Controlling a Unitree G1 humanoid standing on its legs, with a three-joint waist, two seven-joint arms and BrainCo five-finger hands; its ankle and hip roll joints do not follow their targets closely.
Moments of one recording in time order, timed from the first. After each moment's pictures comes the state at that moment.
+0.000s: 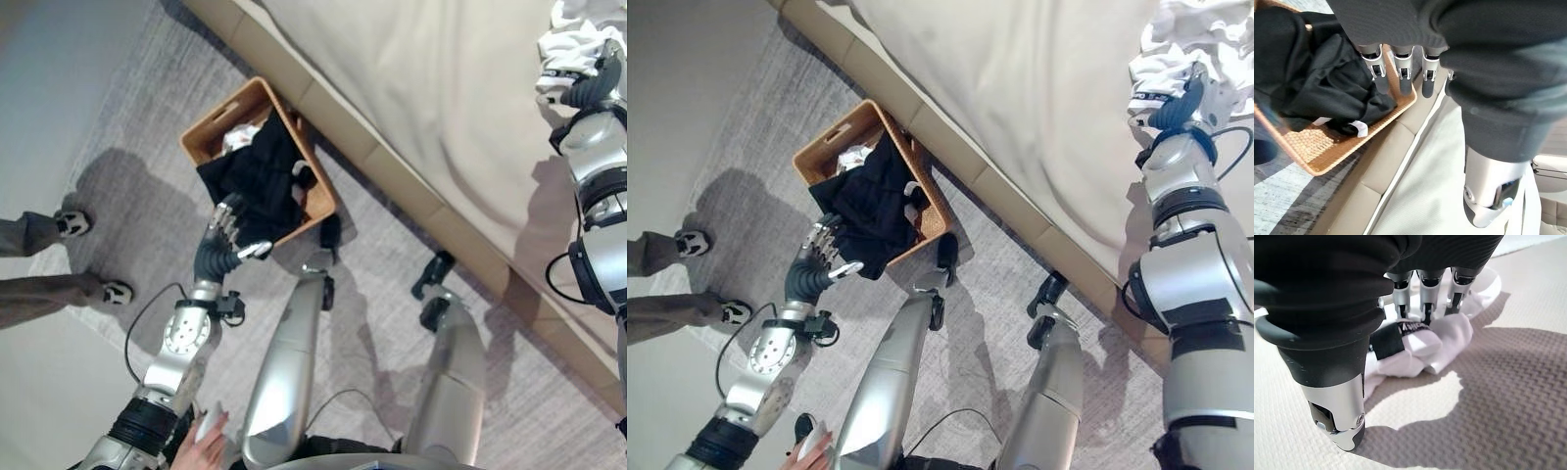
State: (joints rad) left arm -0.08 0.52 -0.29 0.05 -0.53 -0.36 0.20; right arm -1.42 -0.73 0.54 1.46 -0.05 0.01 -0.42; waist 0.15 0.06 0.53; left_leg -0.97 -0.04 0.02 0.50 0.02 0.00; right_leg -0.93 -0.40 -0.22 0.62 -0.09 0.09
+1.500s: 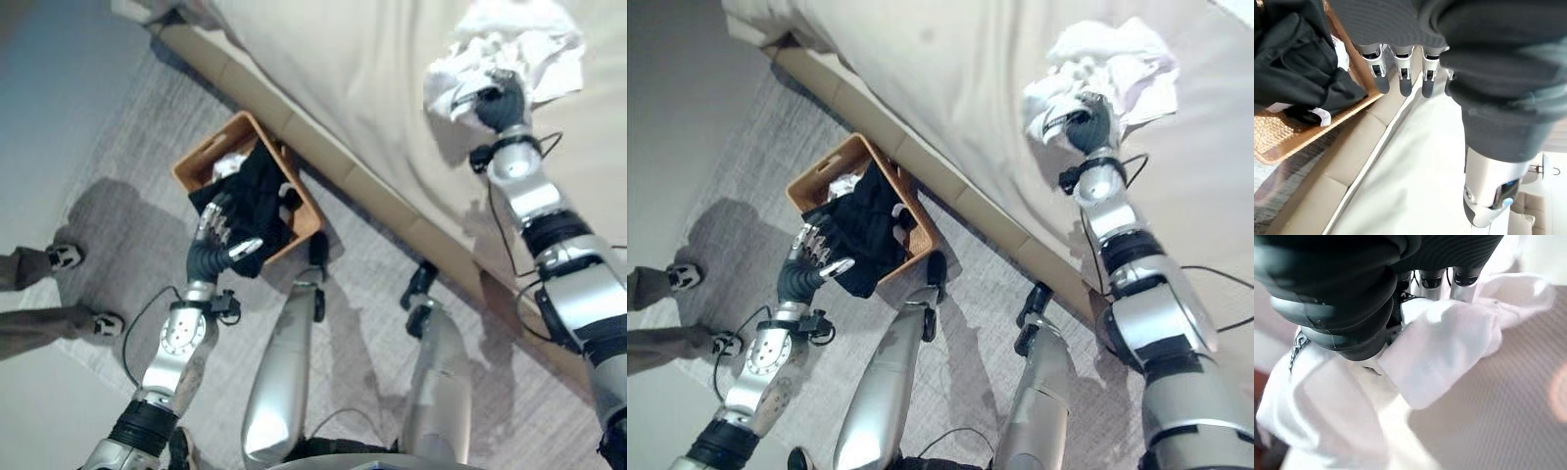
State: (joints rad) left arm -0.07 0.49 -0.25 0.10 -0.55 -0.38 0.19; right arm -1.01 -0.58 0.37 0.88 0.21 -0.15 -0.36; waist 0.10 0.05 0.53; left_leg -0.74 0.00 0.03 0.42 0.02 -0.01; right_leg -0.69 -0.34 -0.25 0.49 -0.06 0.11
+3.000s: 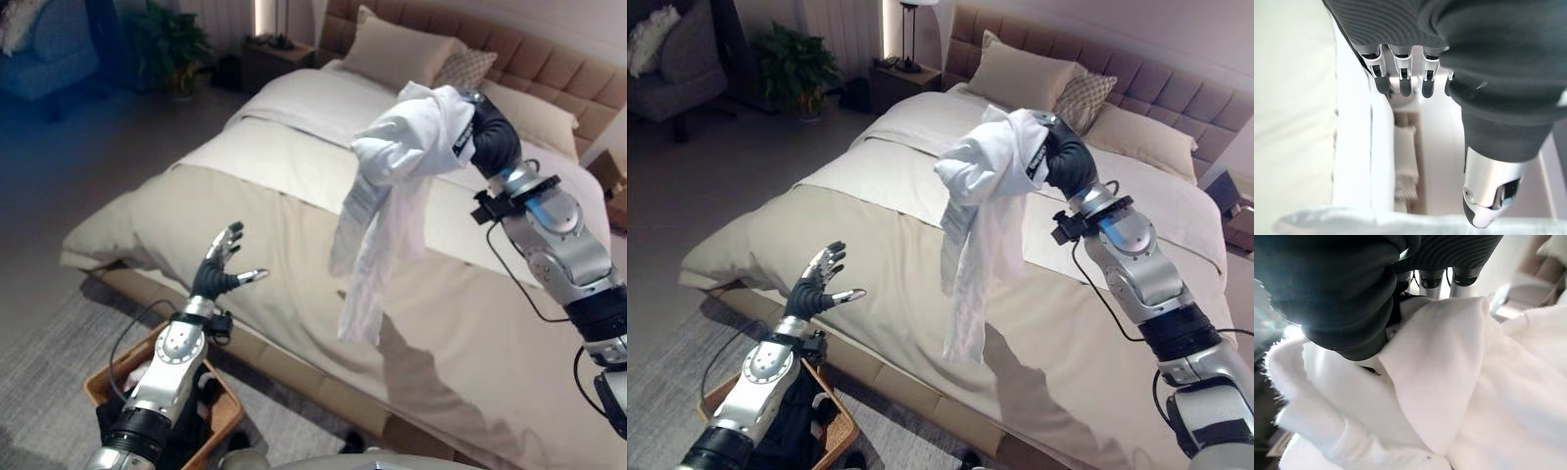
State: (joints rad) left arm -0.10 0.50 -0.25 0.17 -0.29 -0.30 0.05; right arm -0.68 -0.87 0.38 0.04 0.76 -0.19 0.15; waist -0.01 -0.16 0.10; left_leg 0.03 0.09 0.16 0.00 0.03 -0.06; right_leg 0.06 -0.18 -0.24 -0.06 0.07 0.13
